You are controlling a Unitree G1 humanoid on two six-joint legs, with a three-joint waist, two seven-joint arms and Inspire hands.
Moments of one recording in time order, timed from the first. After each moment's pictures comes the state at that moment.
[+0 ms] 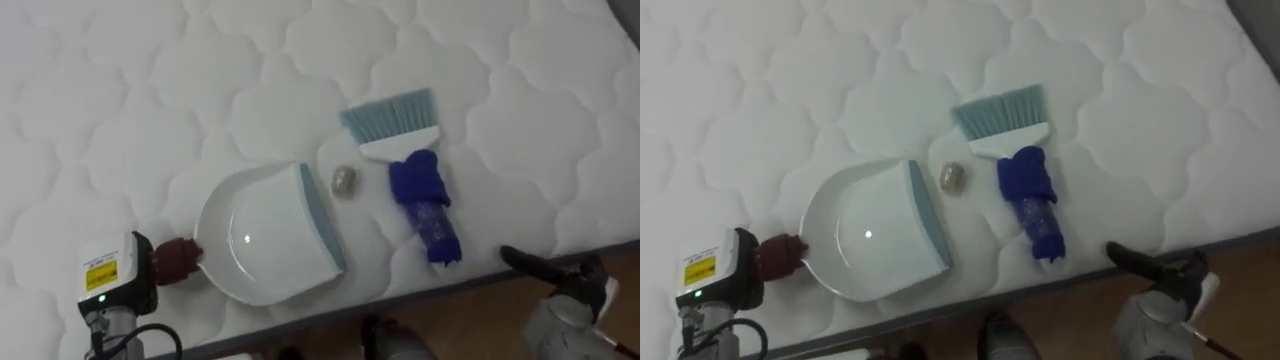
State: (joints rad) left arm -0.24 0.35 -0.34 1.25 0.71 -0.06 0.85; right arm -0.22 -0.30 -0.06 0.88 0.42 -0.11 -0.61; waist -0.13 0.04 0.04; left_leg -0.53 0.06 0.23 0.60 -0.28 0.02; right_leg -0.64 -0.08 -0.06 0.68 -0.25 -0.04
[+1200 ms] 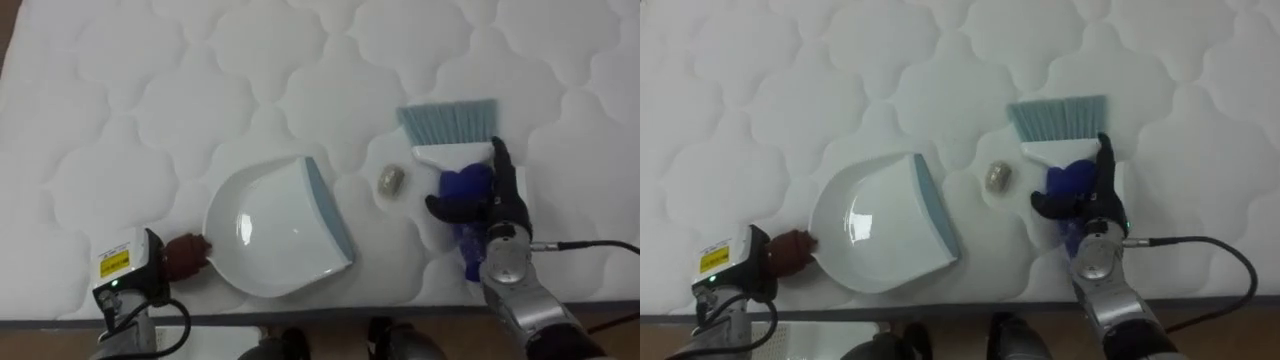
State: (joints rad) left arm -0.31 0.33 -0.34 1.23 0.65 0.00 0.66; right arm -0.30 -0.31 0.24 0.85 0.08 -0.13 -0.47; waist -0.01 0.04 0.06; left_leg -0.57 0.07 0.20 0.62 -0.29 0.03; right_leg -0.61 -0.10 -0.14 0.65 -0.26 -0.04
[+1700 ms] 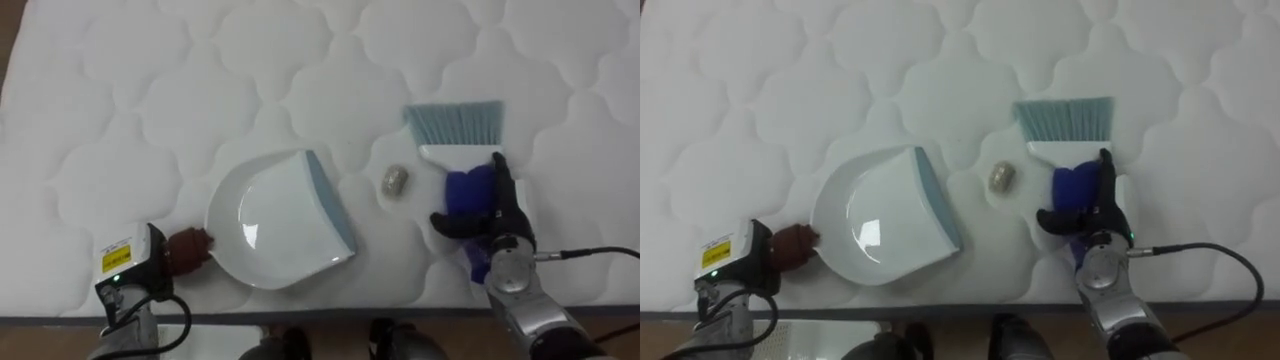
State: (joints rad) left arm -0.30 0.33 -0.34 1.19 0.64 0.00 0.64; right arm -0.32 -0.31 0.25 0.94 0.04 -0.15 -0.46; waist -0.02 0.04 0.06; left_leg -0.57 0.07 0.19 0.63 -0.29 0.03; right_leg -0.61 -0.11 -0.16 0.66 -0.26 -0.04
